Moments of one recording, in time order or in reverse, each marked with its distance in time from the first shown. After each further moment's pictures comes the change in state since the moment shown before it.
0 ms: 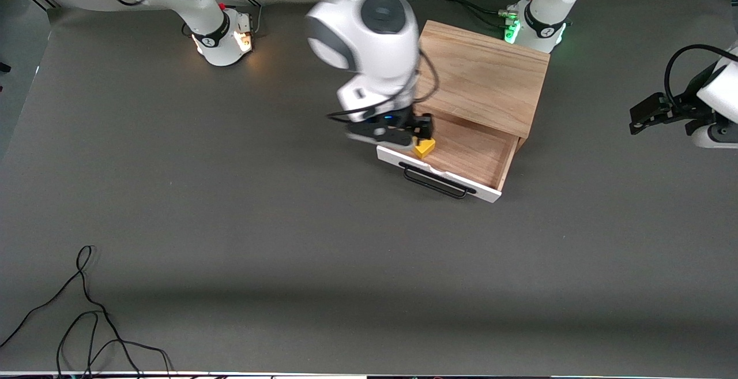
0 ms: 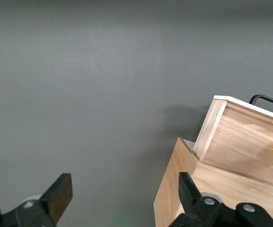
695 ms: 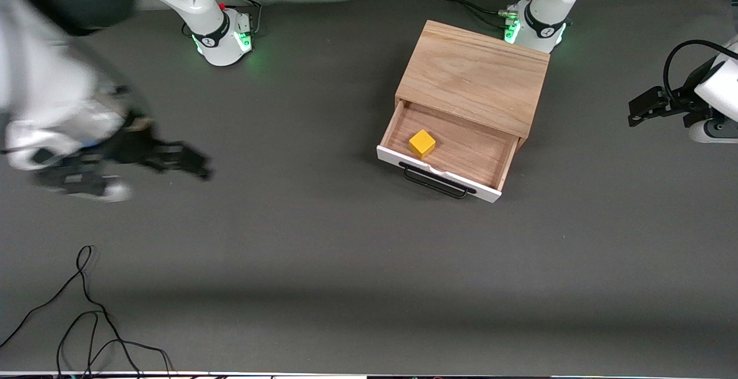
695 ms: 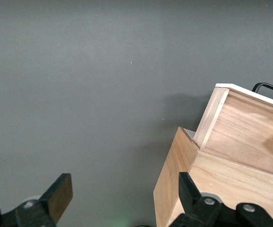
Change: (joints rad) left arm -0.002 -0.003 0.004 -0.002 0.000 -0.054 0.000; right arm -0.586 -0.324 -0.036 -0.145 0.139 -0.173 -0.711
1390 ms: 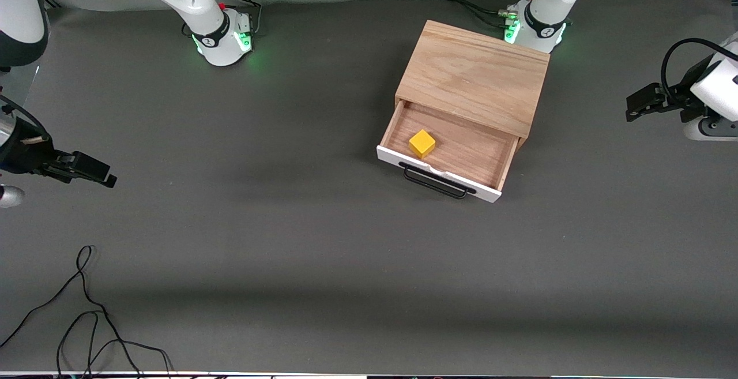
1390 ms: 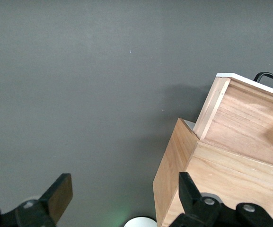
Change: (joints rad) left arm -0.001 0.000 0.000 0.000 -0.002 -0.035 0.002; right arm -0.025 -0.138 -0.214 -0.307 0.008 0.128 -0.295
